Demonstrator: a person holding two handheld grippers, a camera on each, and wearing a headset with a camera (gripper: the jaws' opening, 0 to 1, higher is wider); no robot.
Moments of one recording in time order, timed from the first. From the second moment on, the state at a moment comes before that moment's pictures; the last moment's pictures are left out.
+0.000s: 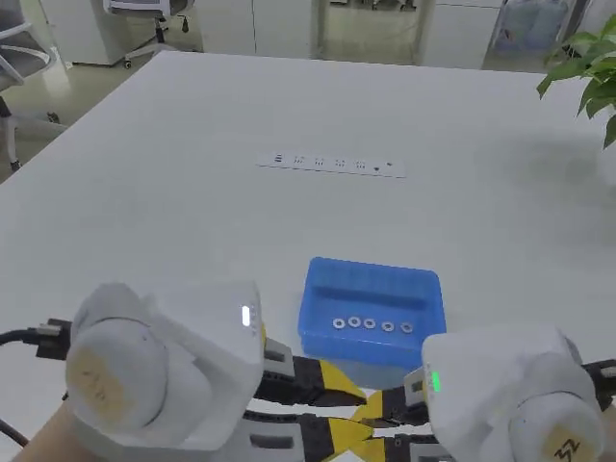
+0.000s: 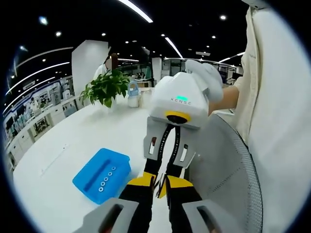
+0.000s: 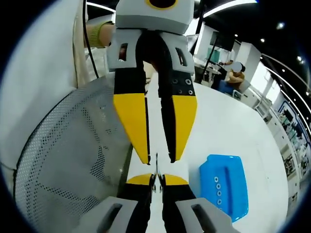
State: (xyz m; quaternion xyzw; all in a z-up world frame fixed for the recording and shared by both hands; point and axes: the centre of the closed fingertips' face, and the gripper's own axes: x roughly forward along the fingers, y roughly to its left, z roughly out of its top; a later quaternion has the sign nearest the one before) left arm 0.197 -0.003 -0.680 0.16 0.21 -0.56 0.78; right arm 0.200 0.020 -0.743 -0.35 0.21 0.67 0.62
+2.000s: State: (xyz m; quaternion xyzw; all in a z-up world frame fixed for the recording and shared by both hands) left arm 0.222 0.003 -0.749 0.28 0.30 -0.57 0.71; right arm 0.219 -0.005 -0.778 -0.30 0.27 0.63 0.66
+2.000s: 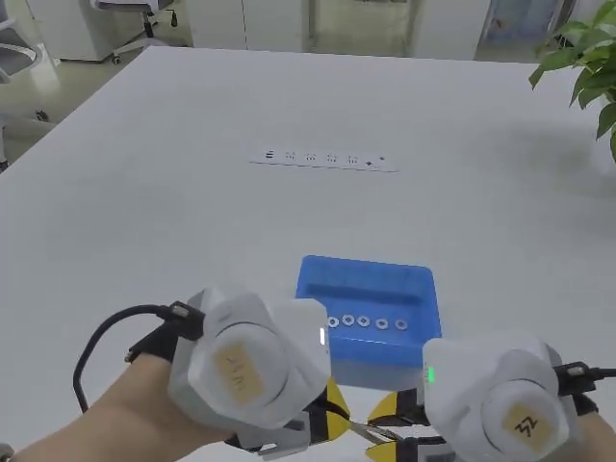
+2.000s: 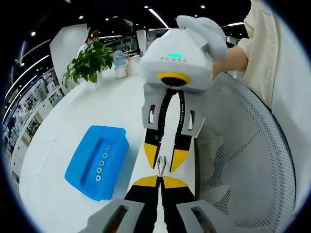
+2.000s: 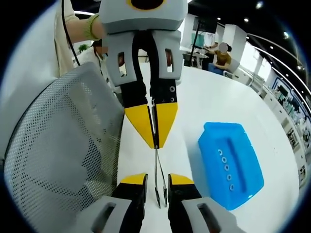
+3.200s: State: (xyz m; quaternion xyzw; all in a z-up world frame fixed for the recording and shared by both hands) left arm 0.232 0.031 -0.800 0.34 0.38 -0.57 0.65; right arm 0.276 -0.098 -0.695 -0.01 0.22 0.38 0.90
